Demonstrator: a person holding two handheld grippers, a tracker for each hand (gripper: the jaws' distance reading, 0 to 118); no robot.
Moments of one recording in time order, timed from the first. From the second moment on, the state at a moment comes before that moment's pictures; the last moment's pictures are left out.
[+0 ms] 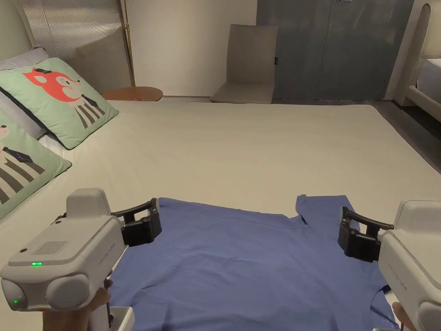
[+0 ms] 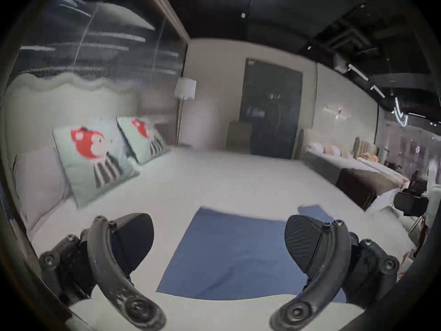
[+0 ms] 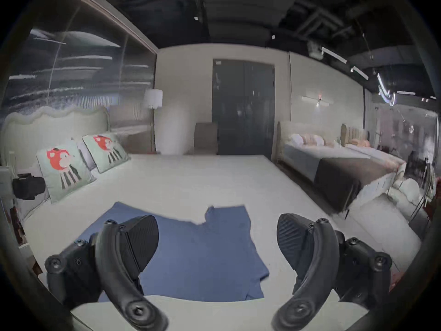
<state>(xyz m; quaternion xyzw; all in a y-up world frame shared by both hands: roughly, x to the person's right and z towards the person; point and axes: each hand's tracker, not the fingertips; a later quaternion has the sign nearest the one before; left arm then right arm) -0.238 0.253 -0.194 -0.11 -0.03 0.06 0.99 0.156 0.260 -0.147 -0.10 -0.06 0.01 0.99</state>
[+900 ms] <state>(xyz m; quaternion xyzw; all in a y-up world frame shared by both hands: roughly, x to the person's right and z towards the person) -0.240 0.207 -0.428 -0.31 -0.11 0.06 0.94 0.177 0.248 -0.244 -0.09 -0.08 0.04 0.99</state>
